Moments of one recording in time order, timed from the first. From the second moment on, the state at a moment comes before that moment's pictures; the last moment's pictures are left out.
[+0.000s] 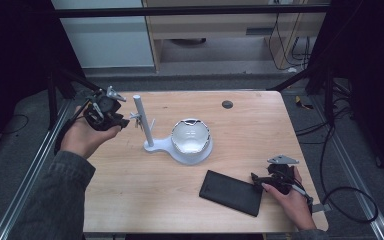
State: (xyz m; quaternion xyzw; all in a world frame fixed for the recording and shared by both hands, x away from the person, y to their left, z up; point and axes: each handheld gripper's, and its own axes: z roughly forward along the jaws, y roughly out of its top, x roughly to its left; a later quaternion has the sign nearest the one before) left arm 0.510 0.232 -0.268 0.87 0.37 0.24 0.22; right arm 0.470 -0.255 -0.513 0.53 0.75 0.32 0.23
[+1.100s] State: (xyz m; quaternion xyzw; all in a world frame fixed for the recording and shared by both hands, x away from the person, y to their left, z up) left arm 0.465 0.097 -0.440 0.91 0.22 0.13 0.31; right arm 0.450 -0.262 -0.504 0.53 0.73 0.35 0.25
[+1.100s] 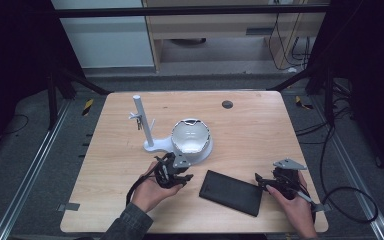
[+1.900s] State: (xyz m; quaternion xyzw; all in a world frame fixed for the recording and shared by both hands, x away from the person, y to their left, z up) left arm 0.441 0.079 -0.480 0.94 0.18 0.09 0.27; right arm 0.427 -0.278 -0.493 0.53 0.71 0.37 0.28
